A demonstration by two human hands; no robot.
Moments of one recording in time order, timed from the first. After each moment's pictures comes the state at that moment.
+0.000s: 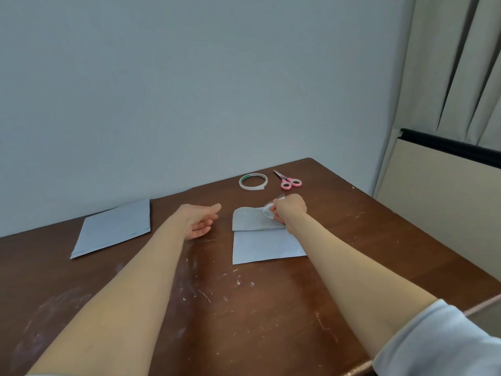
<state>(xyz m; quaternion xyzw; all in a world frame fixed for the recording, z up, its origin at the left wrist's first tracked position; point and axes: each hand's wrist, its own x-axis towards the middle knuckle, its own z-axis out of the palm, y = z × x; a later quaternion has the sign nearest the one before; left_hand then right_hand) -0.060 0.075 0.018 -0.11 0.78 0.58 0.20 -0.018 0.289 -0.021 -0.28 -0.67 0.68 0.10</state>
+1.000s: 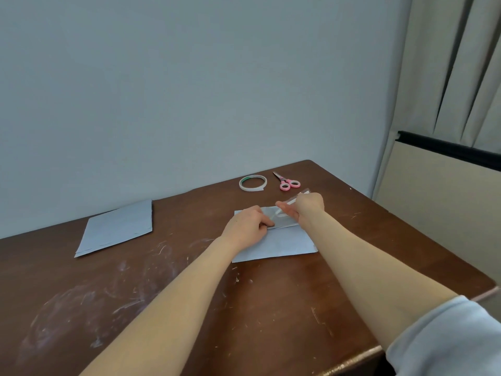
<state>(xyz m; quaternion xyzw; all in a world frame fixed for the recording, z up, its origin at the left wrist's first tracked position) -0.013 0.150 -0.010 0.37 0.92 0.13 -0.02 0.022 0.290 0.022 -0.38 -0.77 0.50 0.10</state>
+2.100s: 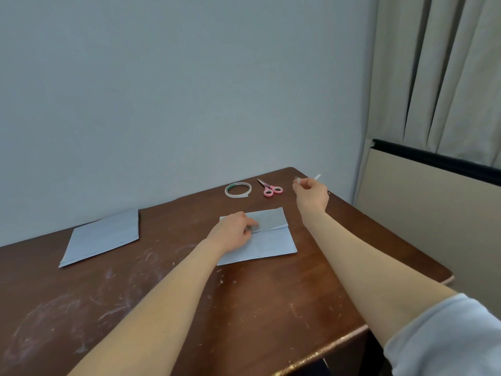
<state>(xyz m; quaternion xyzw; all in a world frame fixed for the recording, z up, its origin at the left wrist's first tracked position) -0.008 0.154 -0.006 0.37 0.93 0.09 0.01 0.046 0.333 0.025 -0.31 -0.66 0.61 0.31</state>
